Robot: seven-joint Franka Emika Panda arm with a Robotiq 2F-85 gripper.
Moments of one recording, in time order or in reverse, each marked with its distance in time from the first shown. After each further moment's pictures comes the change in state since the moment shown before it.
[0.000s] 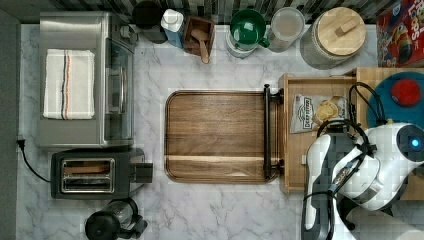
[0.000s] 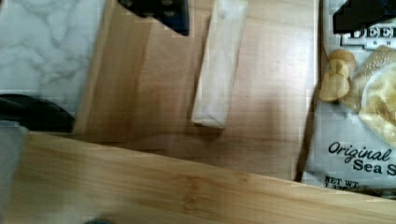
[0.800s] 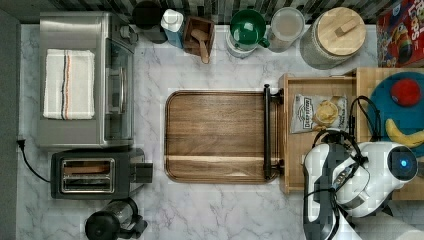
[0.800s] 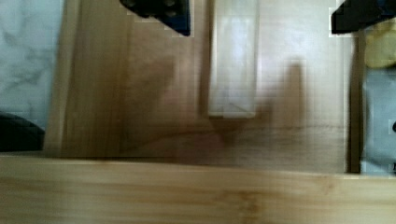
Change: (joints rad) arm -0.027 0.062 -0.021 -0.107 0.113 0.209 0.000
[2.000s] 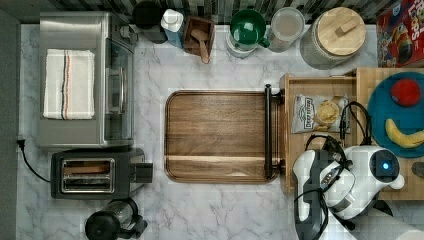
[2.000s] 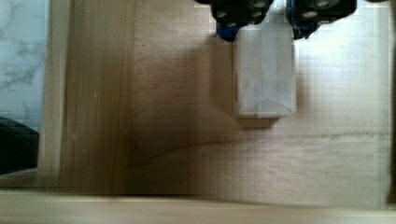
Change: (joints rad) arm 0.005 0.013 0.013 -0.068 -0.063 0.080 0.059
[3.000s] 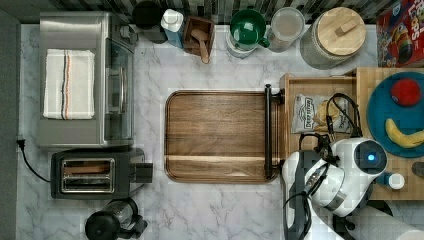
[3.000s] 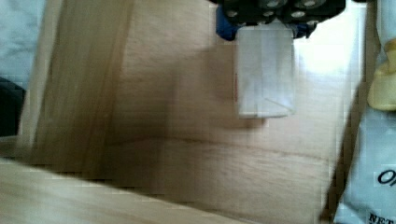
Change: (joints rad) arm 0.056 -0.044 -0.006 0.000 -0.124 -0.022 -0.039
